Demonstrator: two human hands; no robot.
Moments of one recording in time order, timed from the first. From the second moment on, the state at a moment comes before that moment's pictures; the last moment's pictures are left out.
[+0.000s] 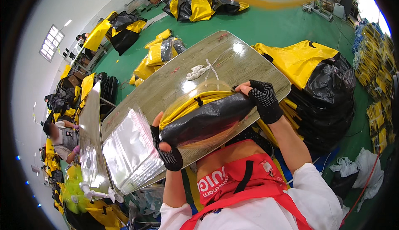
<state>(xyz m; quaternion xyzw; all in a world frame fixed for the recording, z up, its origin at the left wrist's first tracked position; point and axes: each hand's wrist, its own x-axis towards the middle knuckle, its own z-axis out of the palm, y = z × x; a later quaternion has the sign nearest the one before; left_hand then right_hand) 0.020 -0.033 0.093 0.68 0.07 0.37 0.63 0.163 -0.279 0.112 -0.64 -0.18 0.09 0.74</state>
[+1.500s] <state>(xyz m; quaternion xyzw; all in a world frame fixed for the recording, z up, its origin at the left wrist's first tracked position) 0.042 0.099 0.020 0.67 0.13 0.06 0.72 0.198 -0.019 0.055 -0.77 -0.59 -0.04 0.22</state>
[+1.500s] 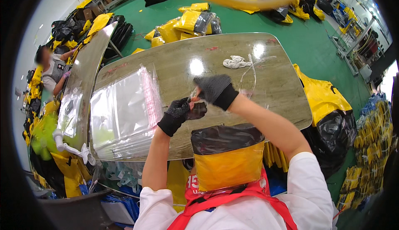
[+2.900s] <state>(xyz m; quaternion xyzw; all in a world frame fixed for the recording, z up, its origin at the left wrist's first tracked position) 0.009 0.046 -0.007 0.68 0.19 0.05 0.71 0.381 -0.463 -0.110 -0.93 0.06 -0.25 0.26</state>
